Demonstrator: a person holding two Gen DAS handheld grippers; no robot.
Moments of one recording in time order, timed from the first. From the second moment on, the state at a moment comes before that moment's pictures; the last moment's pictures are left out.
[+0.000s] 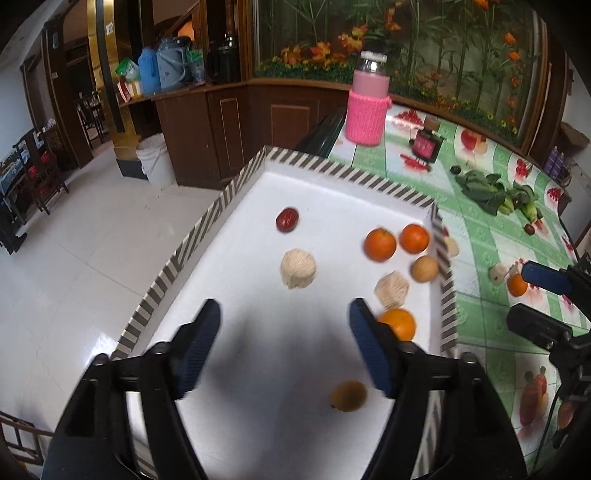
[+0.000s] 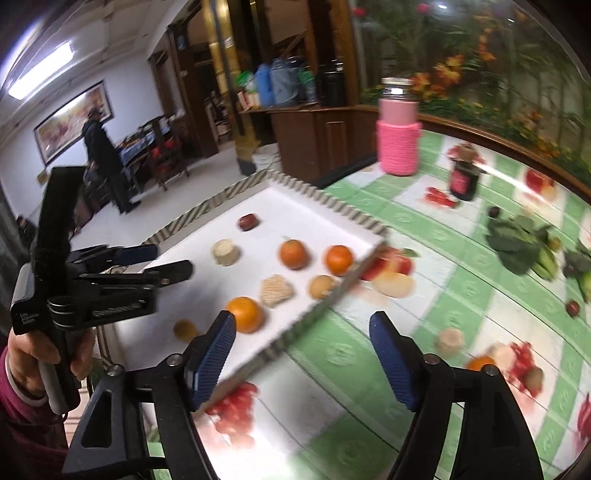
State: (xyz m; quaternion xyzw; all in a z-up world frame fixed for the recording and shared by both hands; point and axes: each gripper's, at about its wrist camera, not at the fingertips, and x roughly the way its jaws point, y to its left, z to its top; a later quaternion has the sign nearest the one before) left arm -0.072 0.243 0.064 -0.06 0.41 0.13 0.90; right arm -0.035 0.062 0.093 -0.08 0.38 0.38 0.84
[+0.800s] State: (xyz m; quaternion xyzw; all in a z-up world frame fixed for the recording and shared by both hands) left arm -0.091 0.230 0.081 -0.08 0.38 0.11 0.92; right arm -0.029 -0.029 0.108 0.02 0.37 0.31 0.87
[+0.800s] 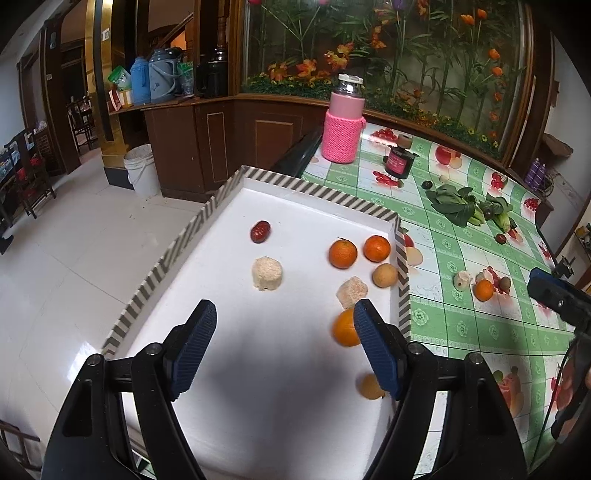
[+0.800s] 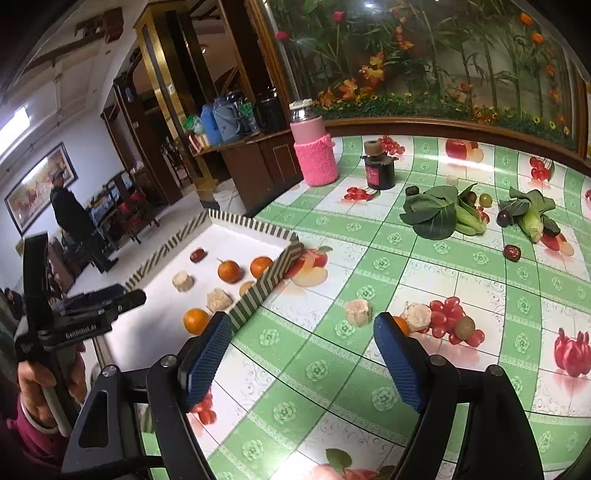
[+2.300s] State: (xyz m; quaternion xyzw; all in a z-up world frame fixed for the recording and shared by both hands) left arm 0.051 0.048 0.033 0.05 0.48 -0.10 0.87; right arm 0.066 -0.102 0.028 -0.08 0.45 0.22 0.86
